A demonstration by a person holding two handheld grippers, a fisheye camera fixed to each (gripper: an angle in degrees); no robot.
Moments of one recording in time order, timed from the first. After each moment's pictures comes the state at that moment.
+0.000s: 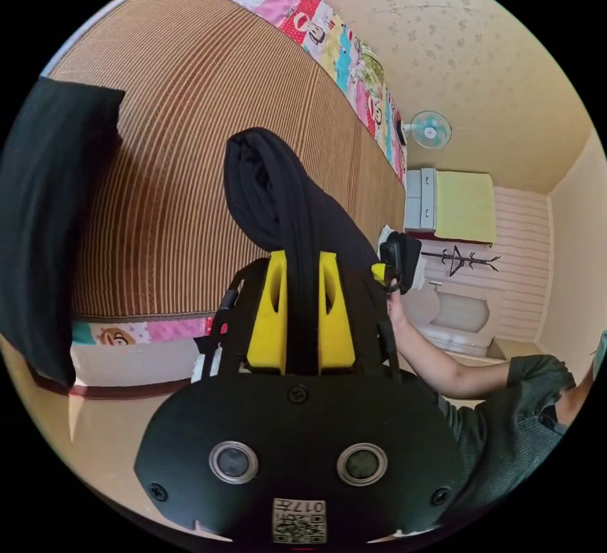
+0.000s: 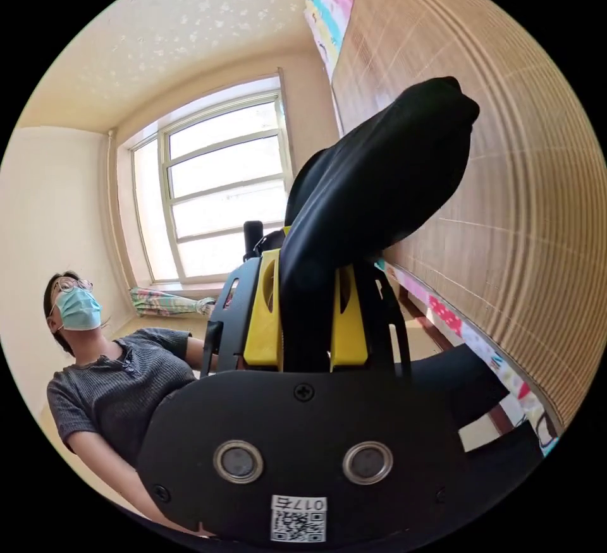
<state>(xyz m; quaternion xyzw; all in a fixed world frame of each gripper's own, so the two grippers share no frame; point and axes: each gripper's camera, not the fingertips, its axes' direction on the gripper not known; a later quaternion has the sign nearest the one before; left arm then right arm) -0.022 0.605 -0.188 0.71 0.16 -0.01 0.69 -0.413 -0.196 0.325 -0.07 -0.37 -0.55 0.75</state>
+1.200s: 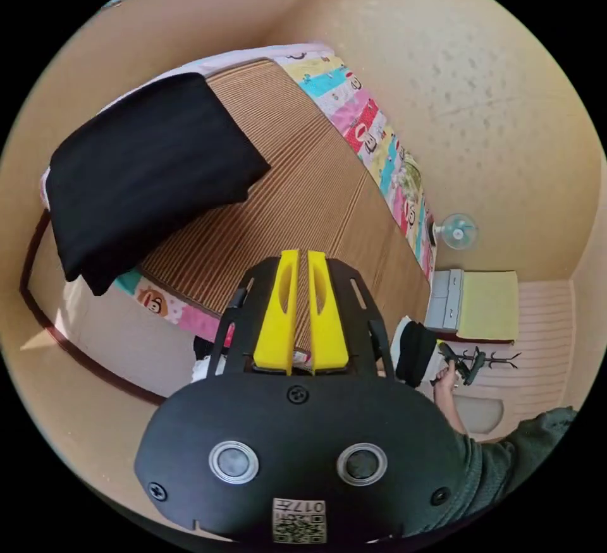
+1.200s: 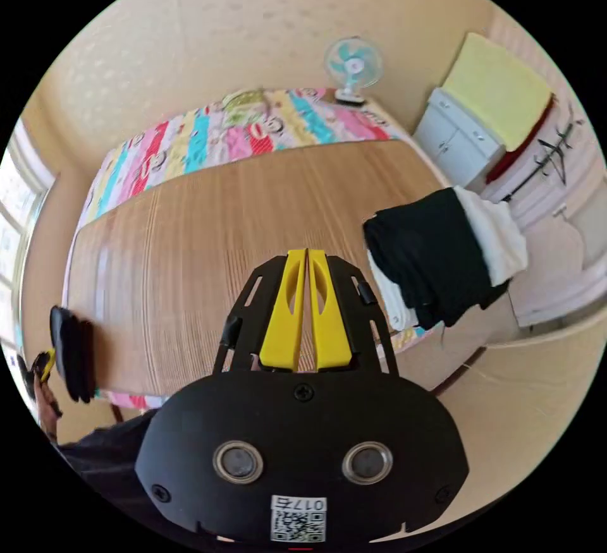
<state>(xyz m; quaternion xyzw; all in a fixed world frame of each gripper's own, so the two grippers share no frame) 0.116 0.552 -0.185 0.77 0.23 -0.09 0.59 -0.129 -0.044 0.095 0.65 0.07 -0.15 0.75</state>
